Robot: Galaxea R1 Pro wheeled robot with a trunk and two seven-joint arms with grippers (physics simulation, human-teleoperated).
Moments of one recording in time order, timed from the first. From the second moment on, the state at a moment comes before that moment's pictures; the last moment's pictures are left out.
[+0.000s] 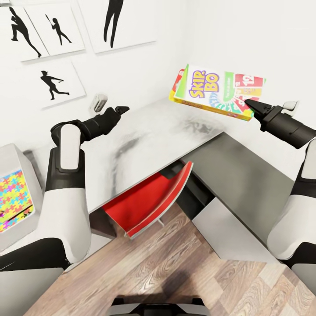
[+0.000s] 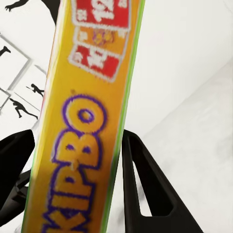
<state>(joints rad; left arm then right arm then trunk) -1.21 -0.15 0.21 -1.30 0.71 0.88 0.13 -1.16 -0.18 -0.49 -1.34 -0.49 1.04 0.74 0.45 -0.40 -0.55</state>
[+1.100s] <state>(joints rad) -1.09 -0.13 0.12 -1.43 0.71 0.88 0.16 -1.20 -0.18 -0.48 -1.39 -0.47 1.04 0.77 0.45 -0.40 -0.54</state>
